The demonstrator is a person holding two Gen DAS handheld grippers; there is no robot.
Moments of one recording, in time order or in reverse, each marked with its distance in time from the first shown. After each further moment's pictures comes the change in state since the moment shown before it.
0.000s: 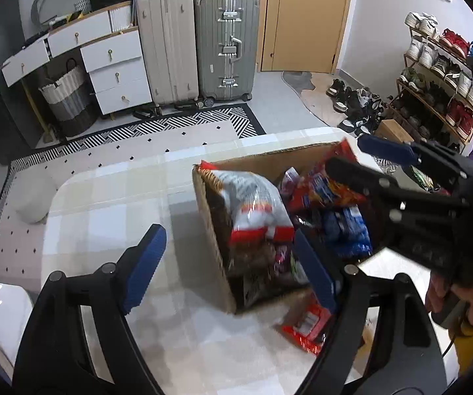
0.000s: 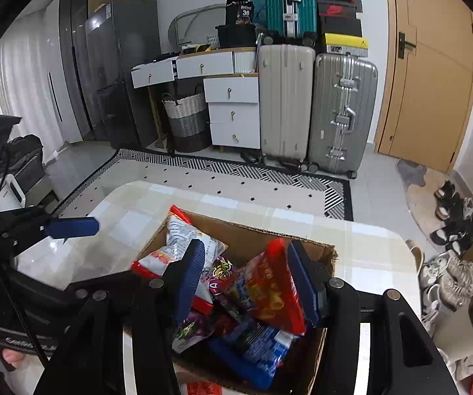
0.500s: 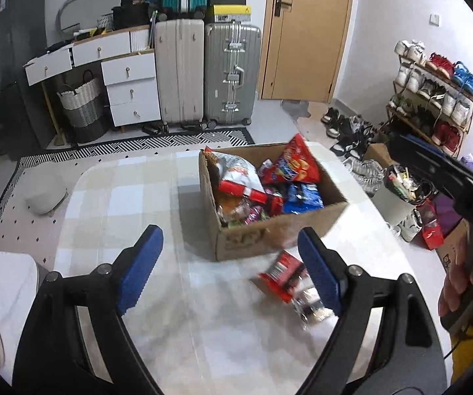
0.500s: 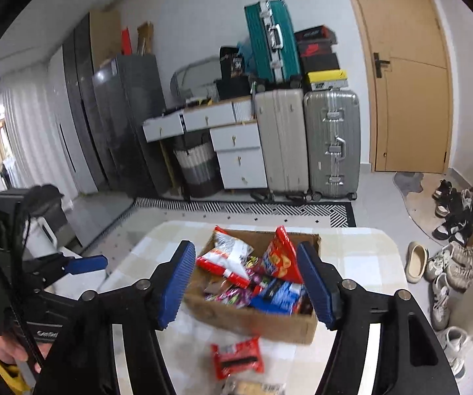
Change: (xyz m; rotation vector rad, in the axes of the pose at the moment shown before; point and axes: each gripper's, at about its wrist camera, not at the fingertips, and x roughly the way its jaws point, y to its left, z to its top) left arm -0.153 -0.013 -0.112 -0.058 -0.145 -0.011; right arm -0.170 0.014 -0.050 0.130 -0.210 0.056
